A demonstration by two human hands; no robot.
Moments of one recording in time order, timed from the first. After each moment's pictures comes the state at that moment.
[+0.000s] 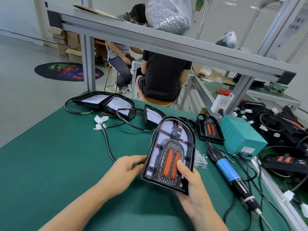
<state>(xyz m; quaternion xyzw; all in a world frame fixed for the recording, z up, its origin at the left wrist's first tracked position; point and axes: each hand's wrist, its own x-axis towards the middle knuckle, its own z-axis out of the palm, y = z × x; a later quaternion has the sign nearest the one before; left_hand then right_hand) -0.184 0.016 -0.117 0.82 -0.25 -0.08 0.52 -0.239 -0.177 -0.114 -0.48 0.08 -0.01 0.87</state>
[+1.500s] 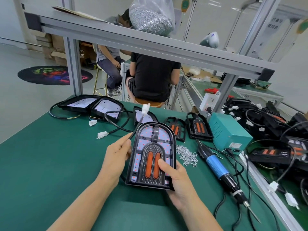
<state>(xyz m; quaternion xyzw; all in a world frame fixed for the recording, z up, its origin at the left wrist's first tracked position) -0.158 -0.017 -0.110 0.66 -0.06 0.03 0.75 -0.227 -0.177 -0.113 -0.51 0.10 0.01 0.85</state>
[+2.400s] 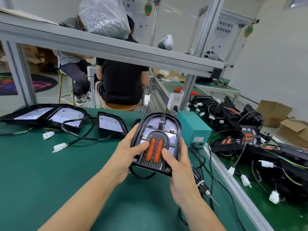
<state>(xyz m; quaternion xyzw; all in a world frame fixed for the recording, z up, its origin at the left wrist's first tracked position) -0.159 -0.115 -0.074 0.57 -0.22 -0.18 0.77 -0.254 -0.240 -0.073 -0.59 0.09 -0.20 0.78</state>
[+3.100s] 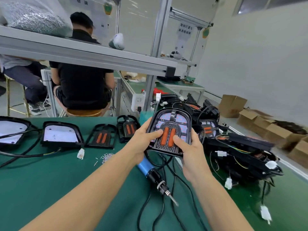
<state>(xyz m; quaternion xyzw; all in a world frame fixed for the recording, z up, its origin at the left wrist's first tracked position) -0.165 -0.281 -0.039 0.53 -0.25 -0.32 0.75 -0.288 -0.369 -0.028 -0.59 0.19 -0.34 0.71</state>
